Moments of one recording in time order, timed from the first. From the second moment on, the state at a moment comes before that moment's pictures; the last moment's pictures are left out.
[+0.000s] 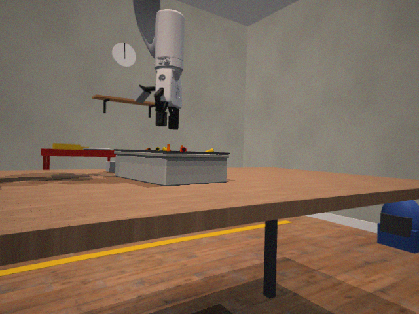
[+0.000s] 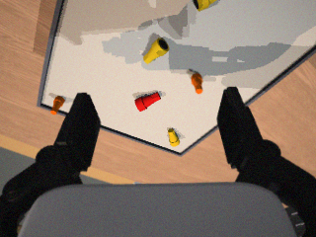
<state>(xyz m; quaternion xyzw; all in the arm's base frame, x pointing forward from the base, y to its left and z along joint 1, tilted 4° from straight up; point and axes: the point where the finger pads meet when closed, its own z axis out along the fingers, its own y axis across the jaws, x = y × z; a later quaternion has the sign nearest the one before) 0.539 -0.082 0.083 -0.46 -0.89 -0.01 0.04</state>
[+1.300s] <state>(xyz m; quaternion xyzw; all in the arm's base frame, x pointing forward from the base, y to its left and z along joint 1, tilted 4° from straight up) 0.539 -0.061 0.082 -0.44 -0.90 -0.01 0.04</state>
